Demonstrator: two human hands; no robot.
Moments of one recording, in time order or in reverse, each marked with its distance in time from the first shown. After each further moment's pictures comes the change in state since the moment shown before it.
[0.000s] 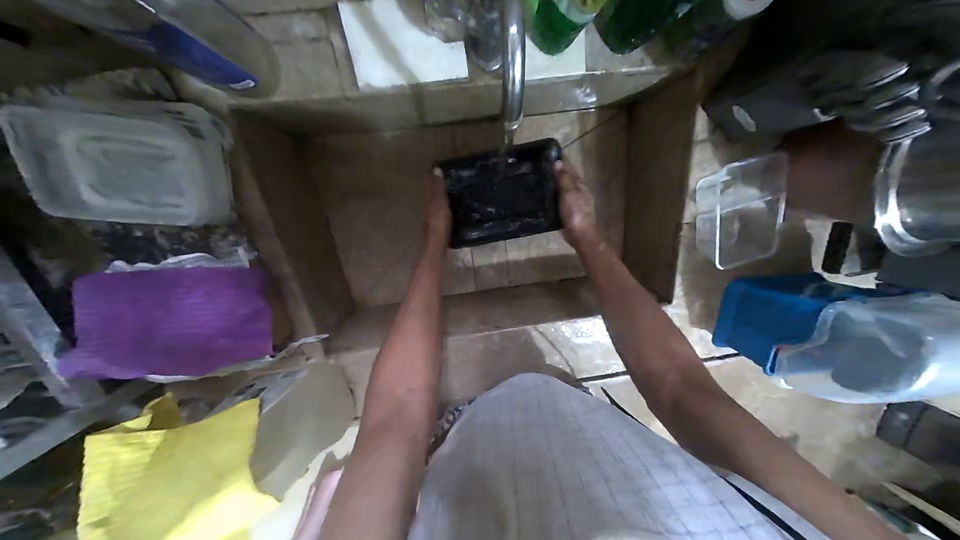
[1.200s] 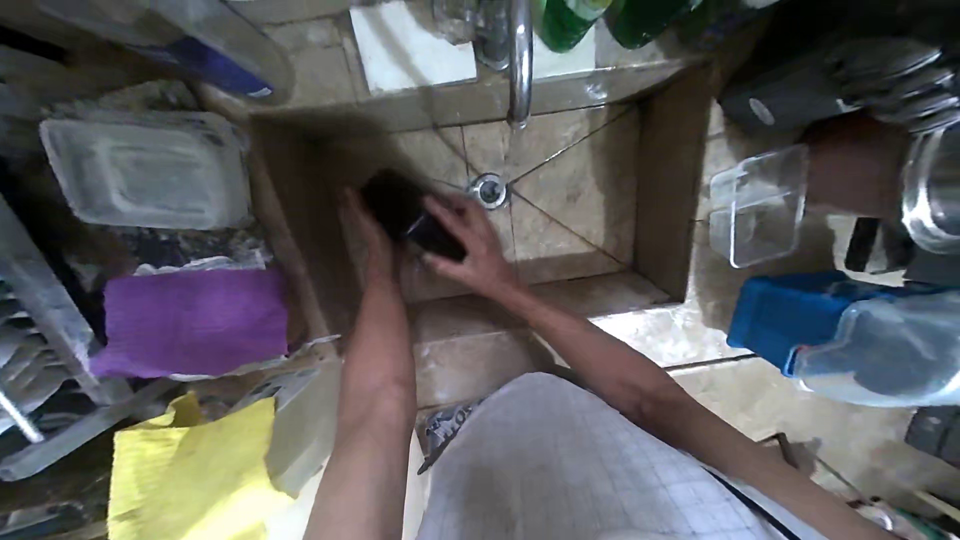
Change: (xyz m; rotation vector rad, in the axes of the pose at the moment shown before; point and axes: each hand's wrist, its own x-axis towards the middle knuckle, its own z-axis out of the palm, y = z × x) left_hand -0.012 0.004 -0.096 -0.462 0.264 -0.041; right_hand -0.106 -0.037 0.135 -0.323 -0.230 -0.774
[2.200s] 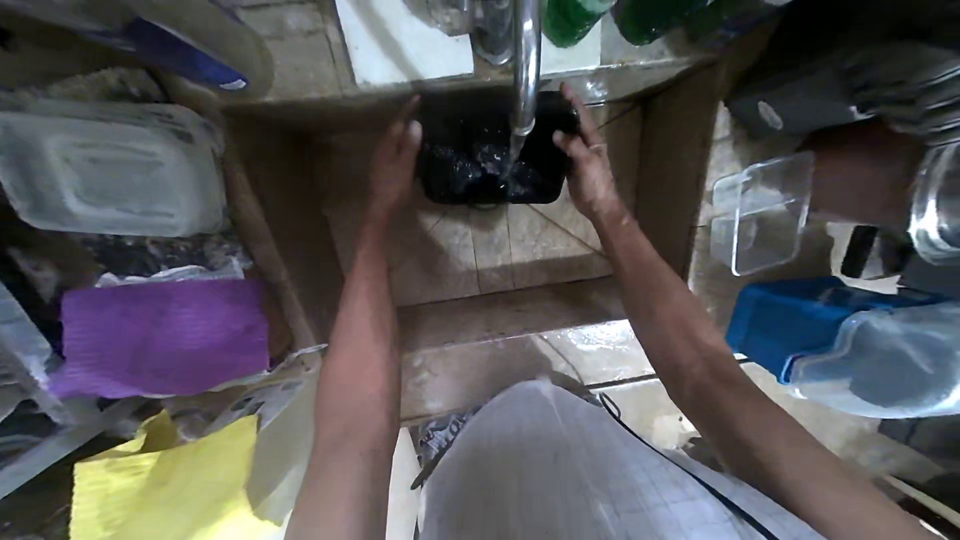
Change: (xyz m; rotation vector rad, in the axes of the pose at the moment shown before) left_hand 0.029 0.057 0.066 0.708 -0.517 0.272; right_hand 0.062 0.135 -0.139 0.548 0.086 0.319
